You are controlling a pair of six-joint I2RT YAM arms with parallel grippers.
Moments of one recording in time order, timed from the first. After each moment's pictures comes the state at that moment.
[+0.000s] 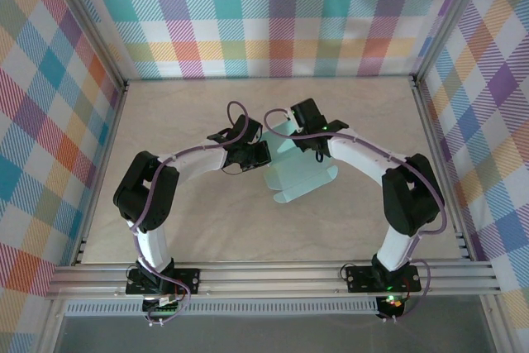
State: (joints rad) left arm -0.60 1.83 1.21 -0.32 0.21 -0.81; right arm 0.58 1.75 1.29 -0.45 0.32 -0.17
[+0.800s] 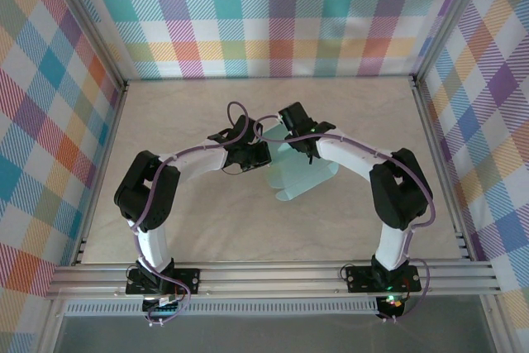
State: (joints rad) left arm -0.60 1.84 1.21 -0.31 0.21 -0.81; right arm 0.64 1.83 1.34 -0.43 0.50 -0.26
